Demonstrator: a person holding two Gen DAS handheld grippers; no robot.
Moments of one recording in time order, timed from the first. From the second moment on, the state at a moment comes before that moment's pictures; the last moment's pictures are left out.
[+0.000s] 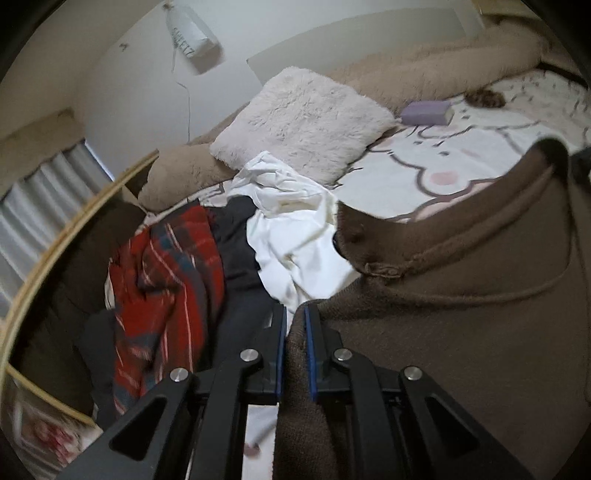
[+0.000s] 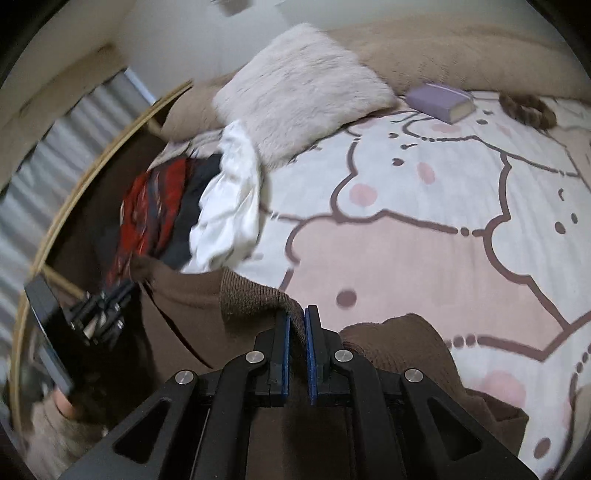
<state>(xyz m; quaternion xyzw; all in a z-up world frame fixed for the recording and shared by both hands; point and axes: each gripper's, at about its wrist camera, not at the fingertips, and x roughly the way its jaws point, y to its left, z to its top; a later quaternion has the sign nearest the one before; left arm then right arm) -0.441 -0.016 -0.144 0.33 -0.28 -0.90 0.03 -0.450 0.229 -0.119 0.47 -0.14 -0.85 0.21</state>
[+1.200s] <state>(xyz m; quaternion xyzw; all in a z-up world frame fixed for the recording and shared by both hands) -0.016 -0.101 -0.179 0.51 -0.02 -0.86 -0.08 -0.095 0.317 -0.138 0.47 -0.09 -0.87 0.14</state>
